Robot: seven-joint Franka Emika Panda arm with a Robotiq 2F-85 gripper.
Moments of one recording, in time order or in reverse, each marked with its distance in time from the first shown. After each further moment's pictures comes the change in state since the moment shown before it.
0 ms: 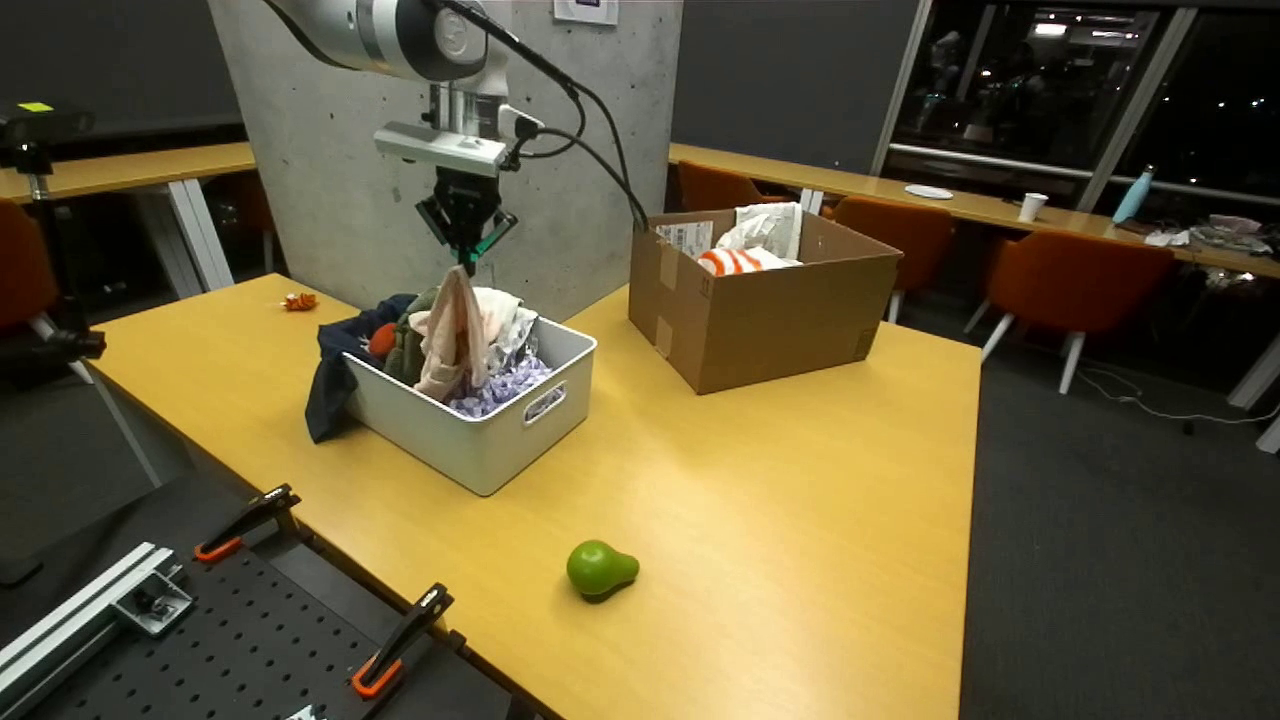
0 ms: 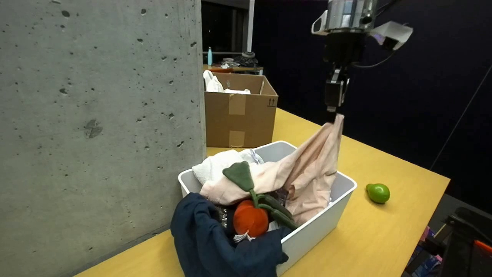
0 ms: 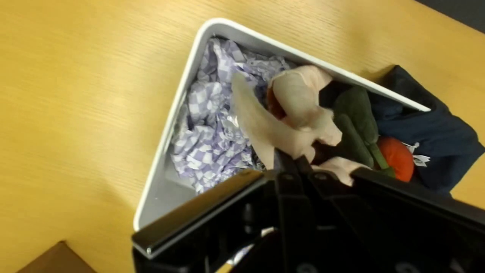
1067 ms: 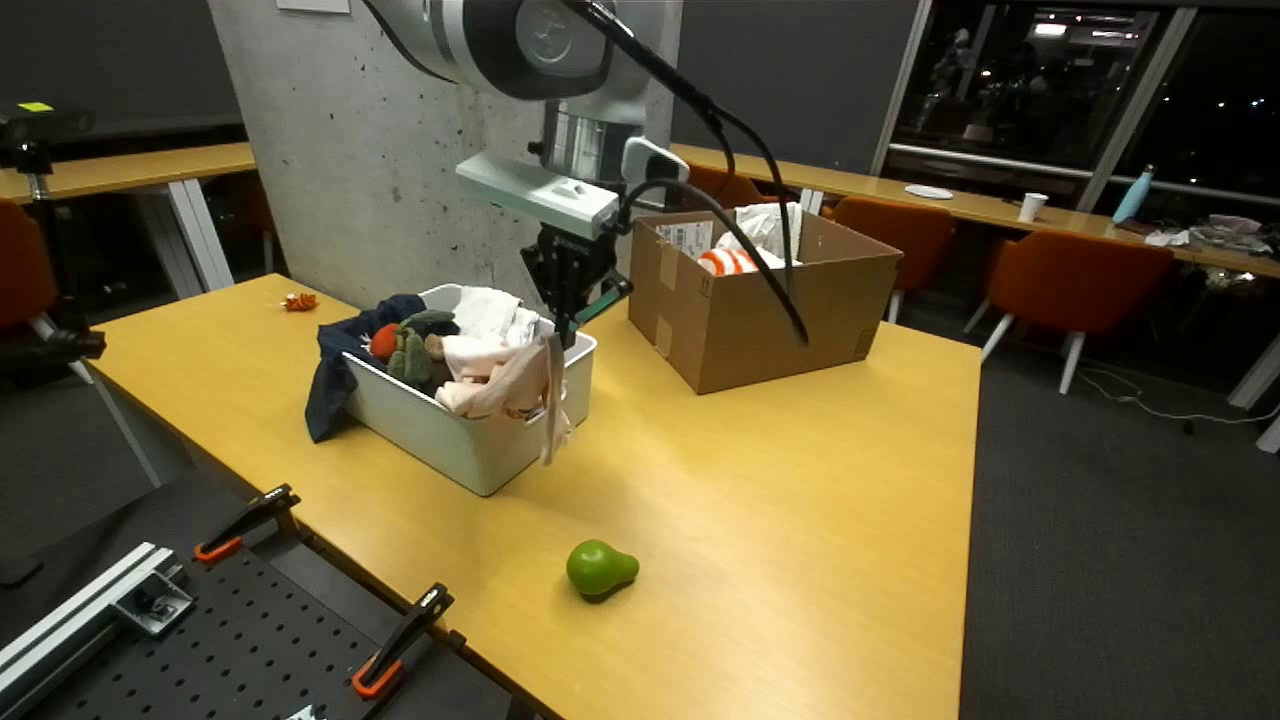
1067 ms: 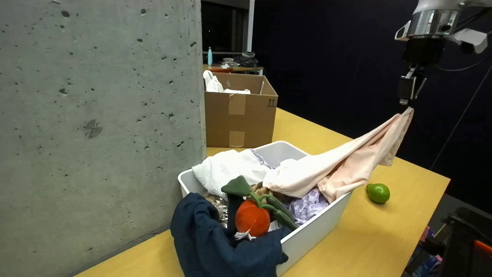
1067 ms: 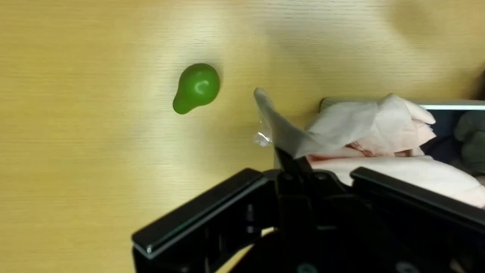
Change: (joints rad) arm -0.204 -0.184 -0.194 -0.253 0.058 0.051 -0.075
